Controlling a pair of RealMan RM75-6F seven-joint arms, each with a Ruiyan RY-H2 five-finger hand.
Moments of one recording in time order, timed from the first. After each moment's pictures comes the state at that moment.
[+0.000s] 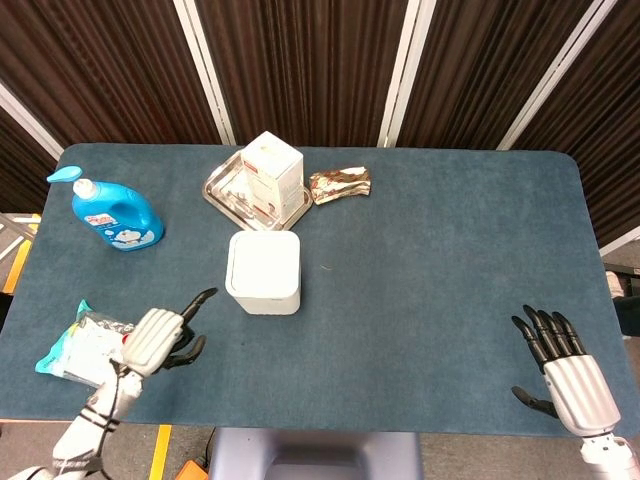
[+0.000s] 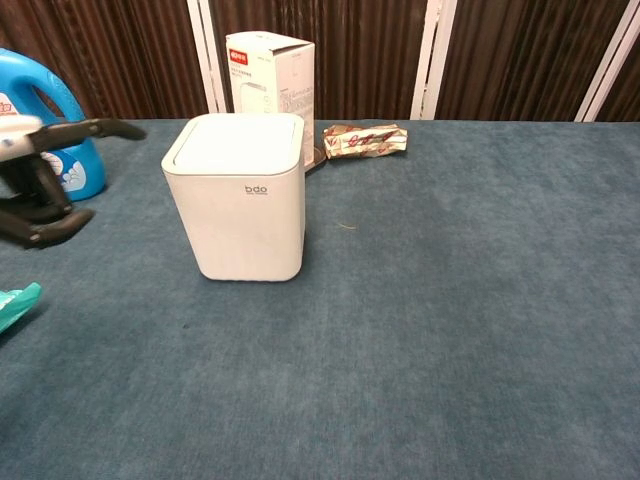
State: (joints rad) left arm -0.42 -1.24 -0.11 -1.86 1.47 1.09 0.06; right arm 0.01 -1.10 -0.06 -1.65 -1.75 1.57 -0.07
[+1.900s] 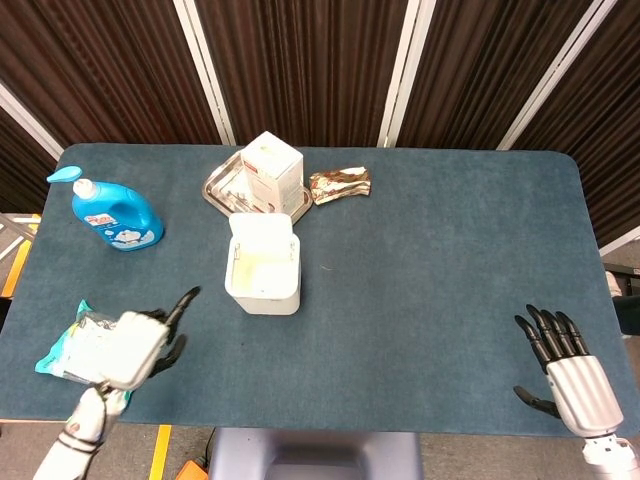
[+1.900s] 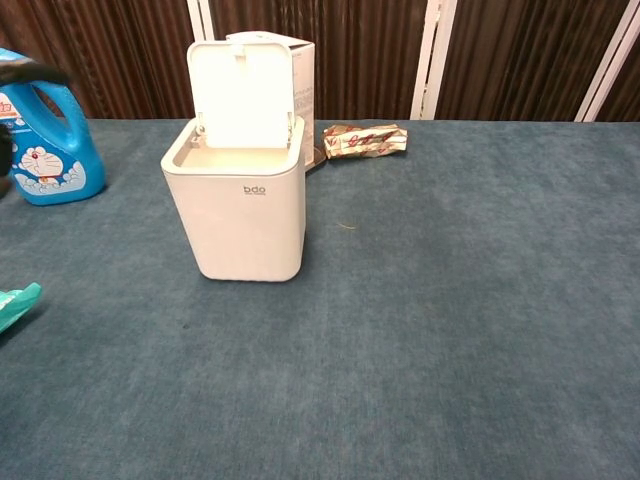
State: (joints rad) left arm -0.39 -1.20 0.10 -1.88 1.60 1.50 0.42; right arm 0.00 -1.10 -0.06 -1.65 -1.75 1.58 -0.08
